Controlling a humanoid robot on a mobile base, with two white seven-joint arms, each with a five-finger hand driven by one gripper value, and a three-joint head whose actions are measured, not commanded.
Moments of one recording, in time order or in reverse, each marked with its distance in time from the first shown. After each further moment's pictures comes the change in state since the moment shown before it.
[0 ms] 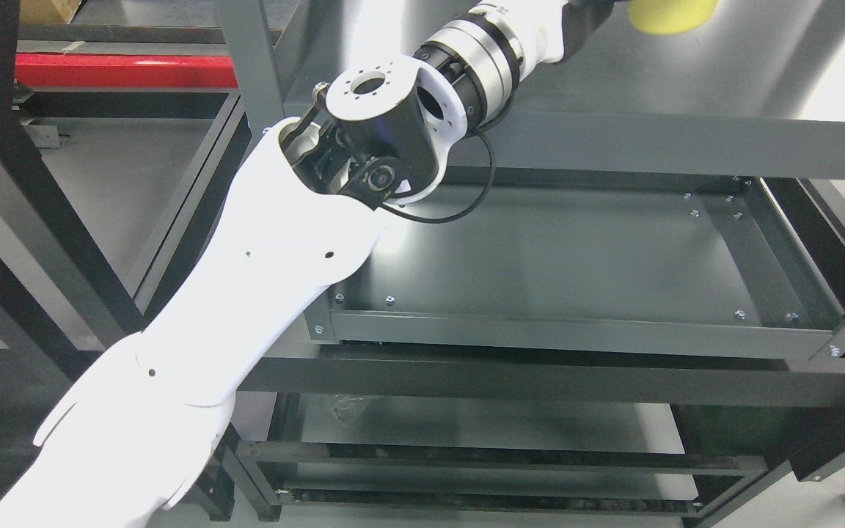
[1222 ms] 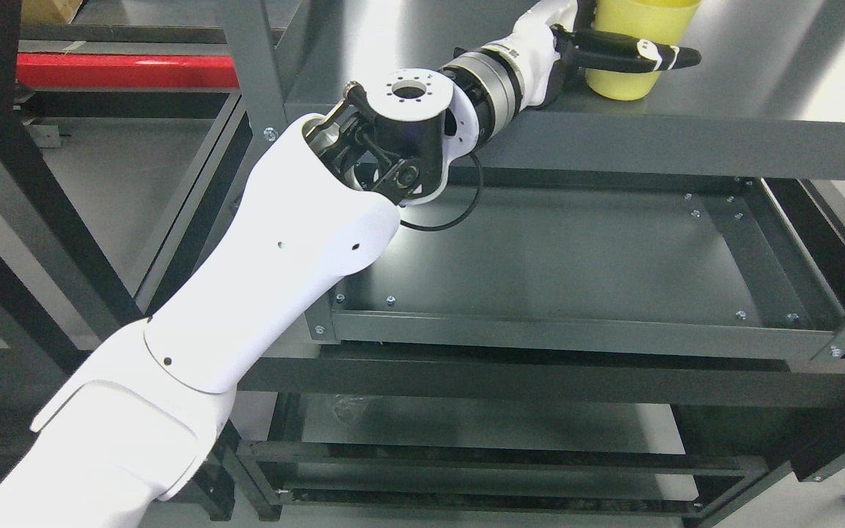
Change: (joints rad) left arm -0.027 0.000 -0.067 0.100 -0.109 0.110 -0.018; right arm 0.000 0.000 0.000 0.000 0.000 0.000 0.000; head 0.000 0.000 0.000
